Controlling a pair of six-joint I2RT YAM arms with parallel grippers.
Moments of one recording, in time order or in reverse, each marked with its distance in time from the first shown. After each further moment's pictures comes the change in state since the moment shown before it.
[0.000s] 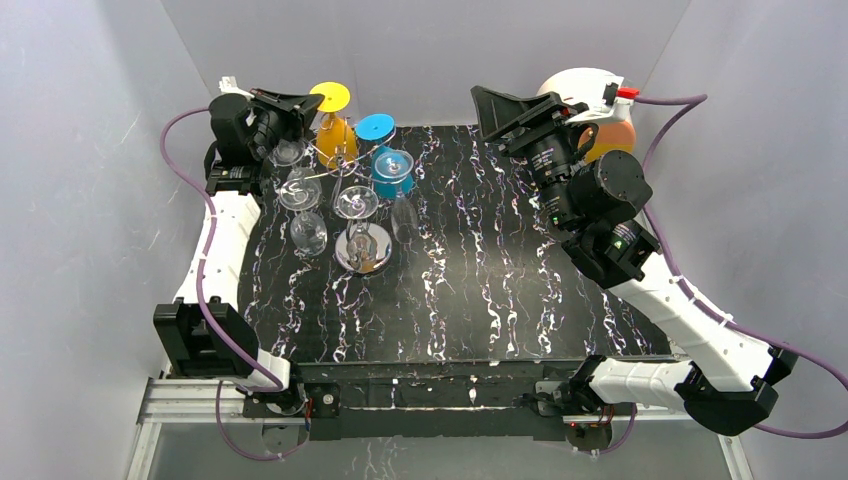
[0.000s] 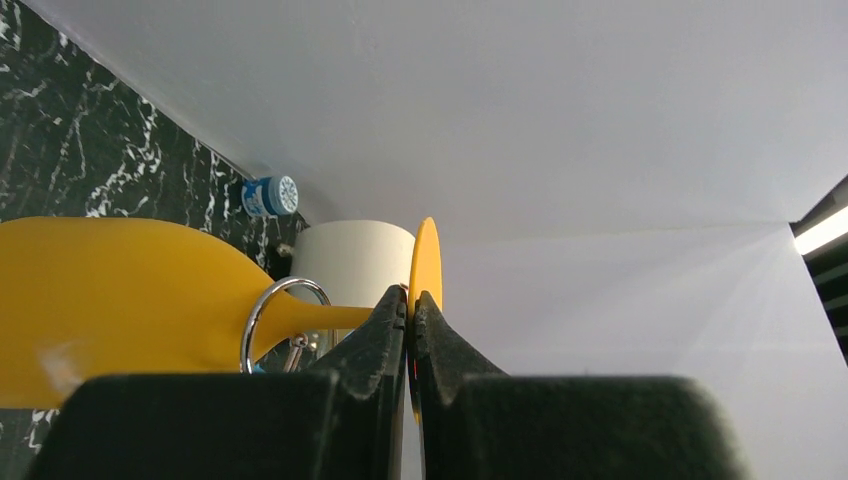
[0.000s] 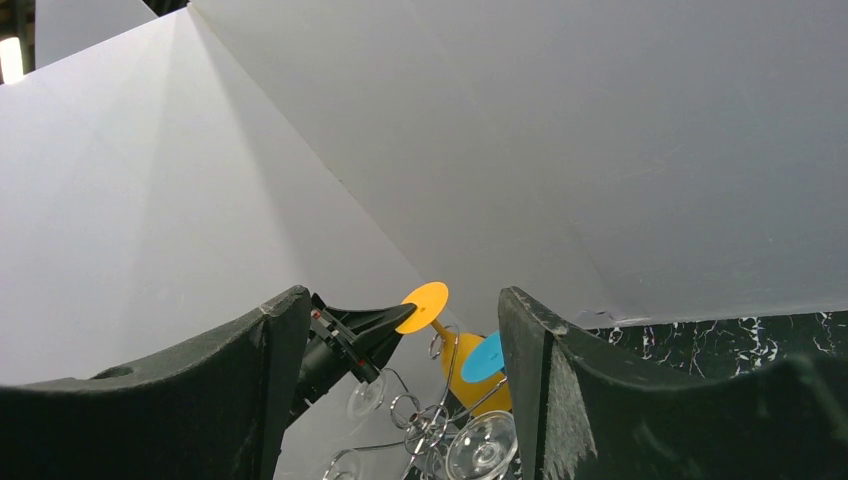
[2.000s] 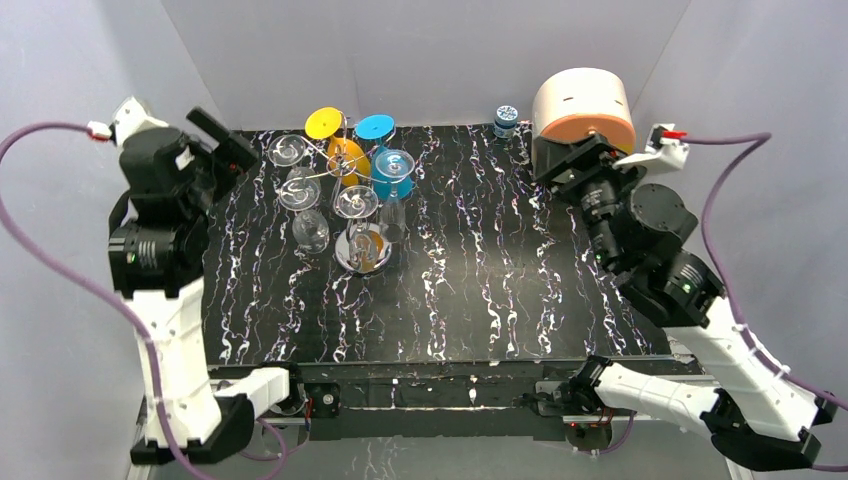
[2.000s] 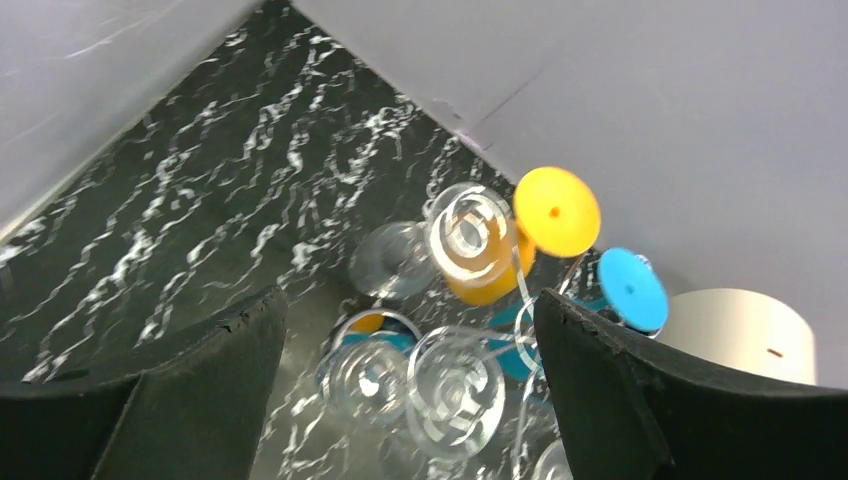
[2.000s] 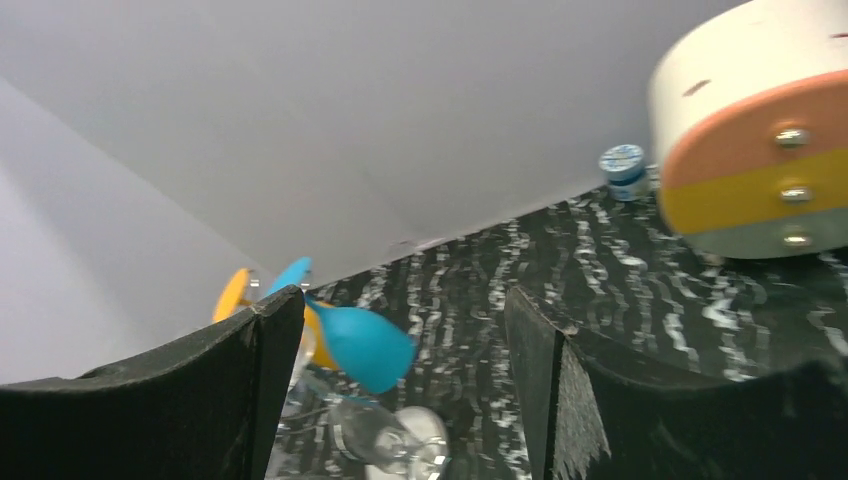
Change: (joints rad) left arm 0.002 -0.299 0.444 -0.998 -0.590 0.696; right arm 0.000 -0.216 -0.066 -0.444 0.258 0.023
